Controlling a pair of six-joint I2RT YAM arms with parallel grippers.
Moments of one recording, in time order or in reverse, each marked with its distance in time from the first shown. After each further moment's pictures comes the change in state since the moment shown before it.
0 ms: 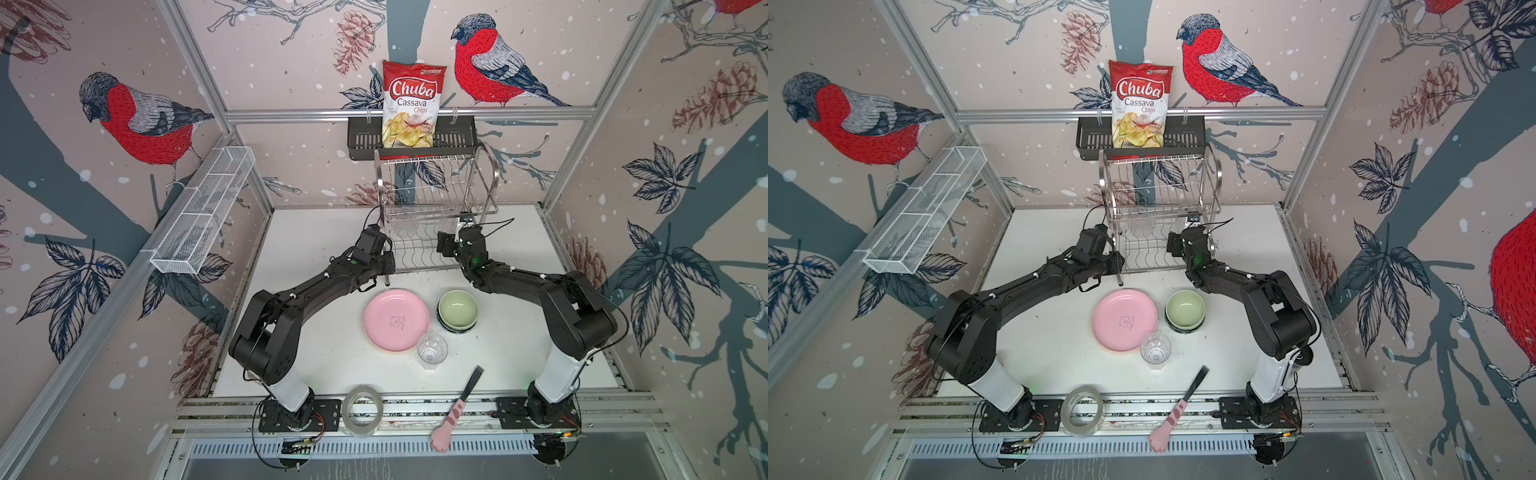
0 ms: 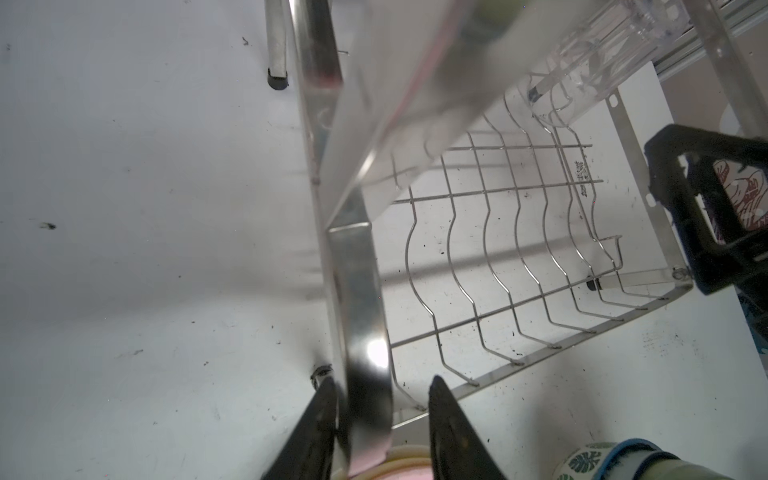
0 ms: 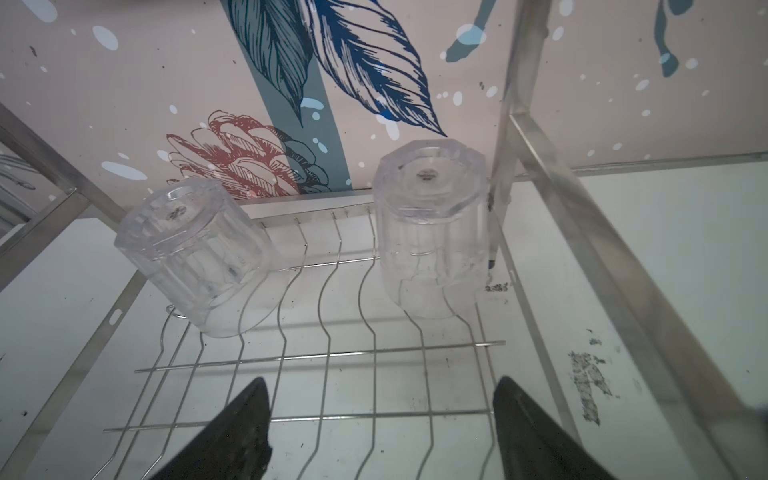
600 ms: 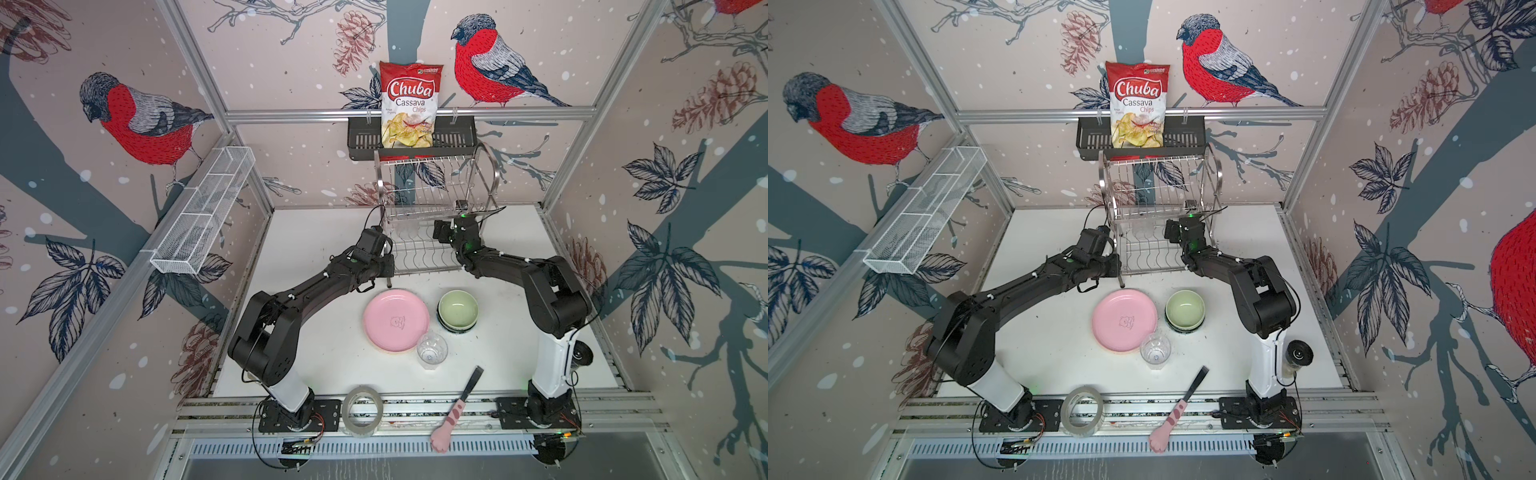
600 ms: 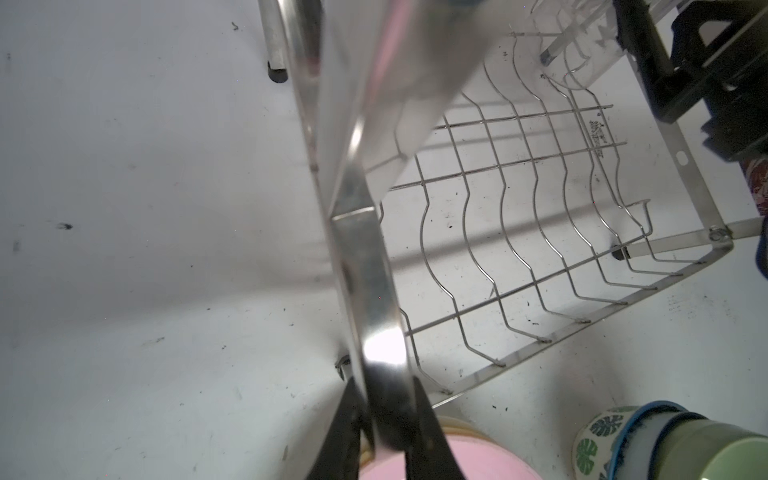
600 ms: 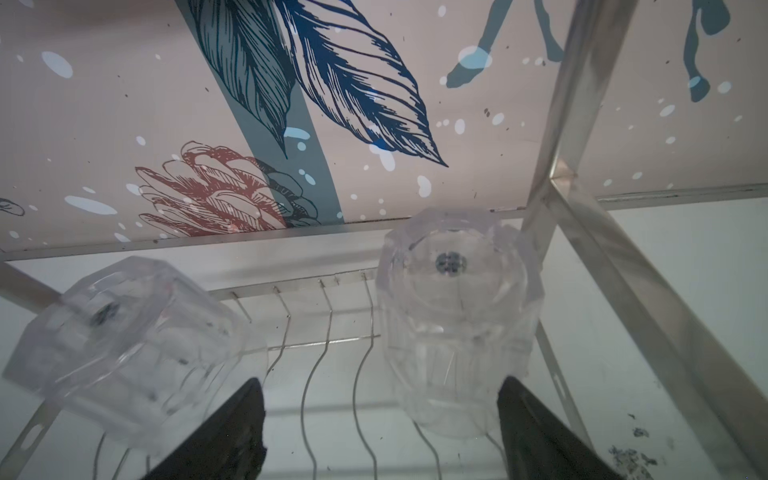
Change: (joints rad) left arm 0.000 -0.023 0.010 -0.079 0.008 0.082; right arm -0.048 0.200 0.248 -0.025 -0.010 -0.003
